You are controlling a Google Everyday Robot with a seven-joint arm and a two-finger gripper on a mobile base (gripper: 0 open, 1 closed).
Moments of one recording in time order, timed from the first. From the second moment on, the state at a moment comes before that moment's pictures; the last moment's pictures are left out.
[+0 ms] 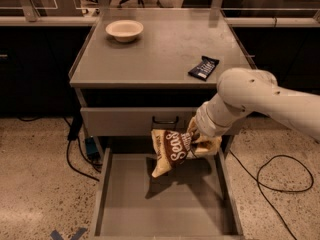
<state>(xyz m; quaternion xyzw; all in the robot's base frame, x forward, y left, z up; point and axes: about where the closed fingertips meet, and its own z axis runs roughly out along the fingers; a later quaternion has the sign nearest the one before) 0.560 -0.111 0.688 -0.79 0.57 0.01 0.20</state>
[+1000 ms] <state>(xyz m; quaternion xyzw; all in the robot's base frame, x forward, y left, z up) 0.540 -0.108 0.618 -0.78 0.57 0.05 0.23</state>
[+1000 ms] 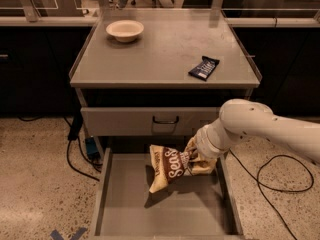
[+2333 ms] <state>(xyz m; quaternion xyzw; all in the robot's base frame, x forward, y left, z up) 0.533 -0.110 0.484 -0.78 0.58 0.07 0.24</state>
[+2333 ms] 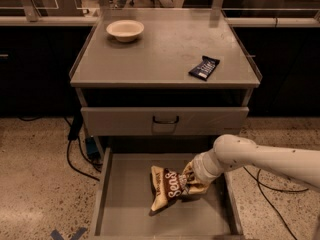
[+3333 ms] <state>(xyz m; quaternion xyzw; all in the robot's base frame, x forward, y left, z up) 0.552 -0.094 0.396 -0.78 0.56 0.11 0.26</state>
